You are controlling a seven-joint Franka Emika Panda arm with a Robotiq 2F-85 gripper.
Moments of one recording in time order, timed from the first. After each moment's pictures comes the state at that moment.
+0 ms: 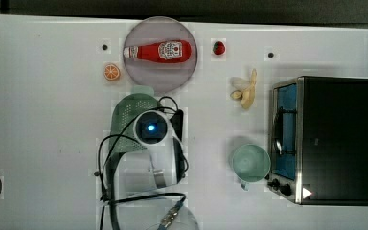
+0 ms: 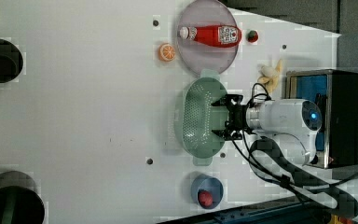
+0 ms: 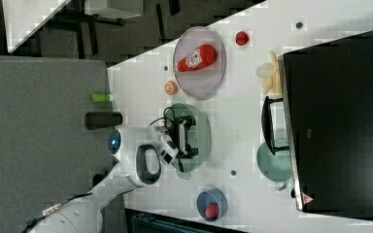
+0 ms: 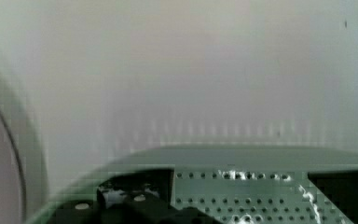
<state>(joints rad) 0.01 0.36 0.14 -2.40 -0.06 1.14 1.06</state>
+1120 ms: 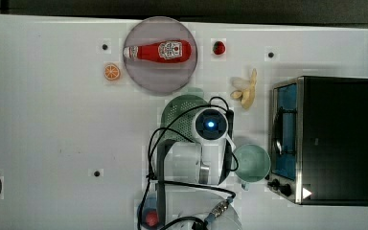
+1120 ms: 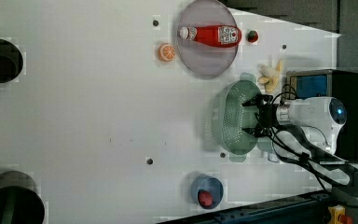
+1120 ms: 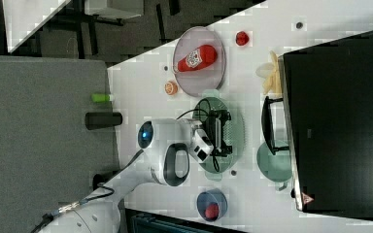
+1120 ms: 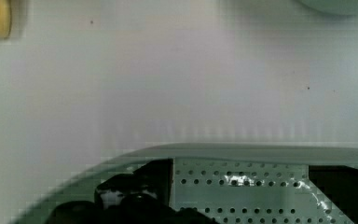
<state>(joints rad) 0.02 0.40 -0.12 -2.38 -0.03 1.14 0.81</state>
